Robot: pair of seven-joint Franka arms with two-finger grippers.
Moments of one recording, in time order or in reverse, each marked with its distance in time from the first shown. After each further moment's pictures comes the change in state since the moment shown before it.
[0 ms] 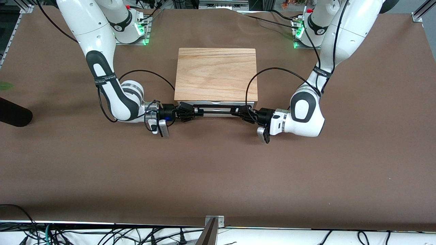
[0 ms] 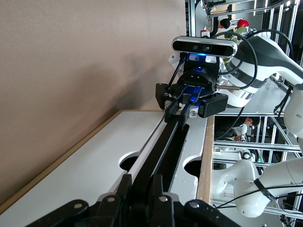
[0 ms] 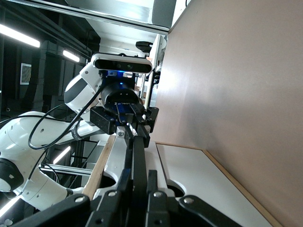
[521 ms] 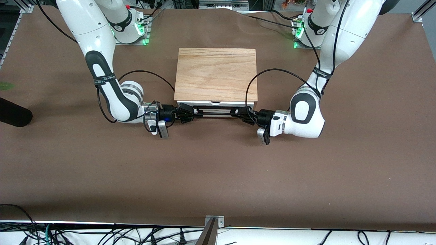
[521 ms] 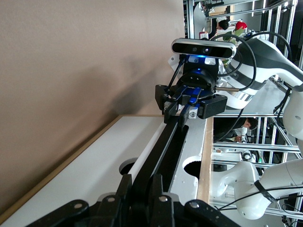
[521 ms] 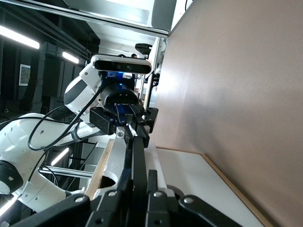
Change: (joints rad) left arm 0.000 0.020 0.002 0.039 0.000 0.000 0.001; right arm -0.003 0.004 -0.002 0.018 0.005 0.011 0.002
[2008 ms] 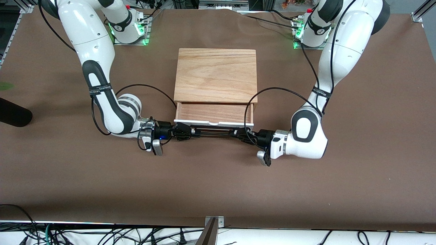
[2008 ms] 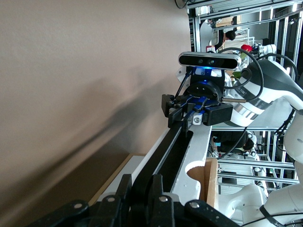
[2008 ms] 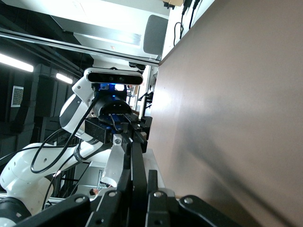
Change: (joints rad) left arm -0.009 0.216 0.023 0.405 0.102 -0.022 -0.186; right arm -0.013 0.128 -0.017 0.256 -0.001 0.068 0.139
